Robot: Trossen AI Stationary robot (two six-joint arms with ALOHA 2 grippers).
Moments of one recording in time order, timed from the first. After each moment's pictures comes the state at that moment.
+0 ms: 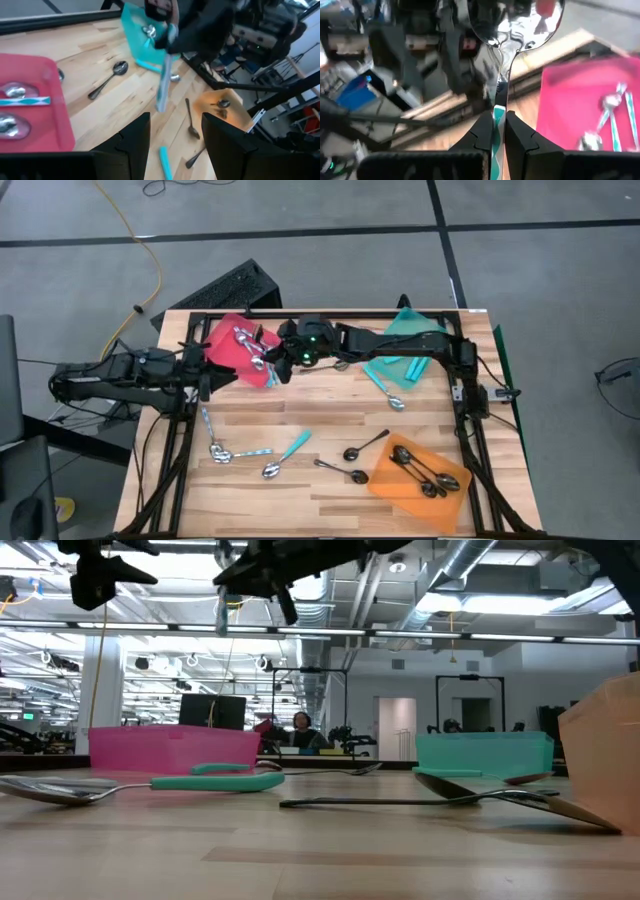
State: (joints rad) left arm -0.04 0.45 0.73 -0.68 -0.25 -0.79; right arm -0.15 2.02 1.80 -0.08 -0.14 0.41
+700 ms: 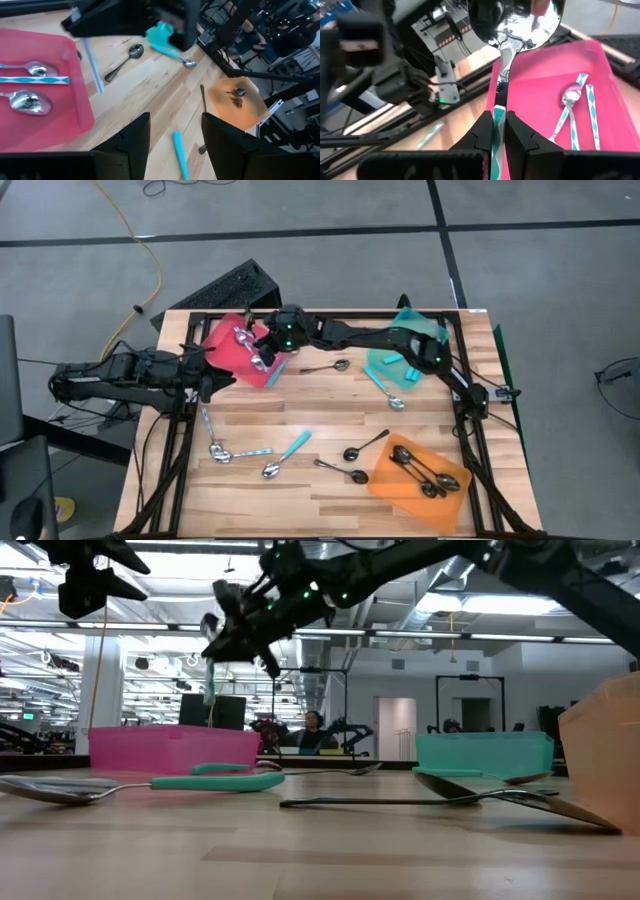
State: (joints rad) left arm -0.04 0.45 0.73 -0.78 -0.25 -0.83; right arm -0.26 2.33 2.09 -0.14 -0.15 0.41
